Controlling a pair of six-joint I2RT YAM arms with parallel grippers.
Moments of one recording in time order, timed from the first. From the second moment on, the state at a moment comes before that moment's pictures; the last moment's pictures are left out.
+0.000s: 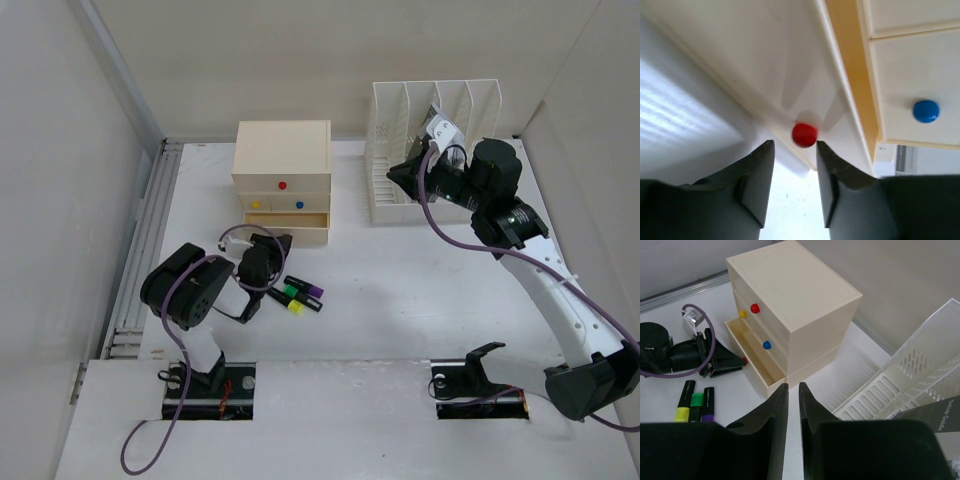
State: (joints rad) left arm -0.48 1.74 0.29 1.13 -0.31 -1.32; right arm 0.37 1.17 1.26 -0.22 -0.52 -0.19
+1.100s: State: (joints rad) left arm -0.57 0.54 0.79 -0.17 -0.40 -0.80; right arm 0.72 1.59 1.38 -0.51 -0.61 -0.45
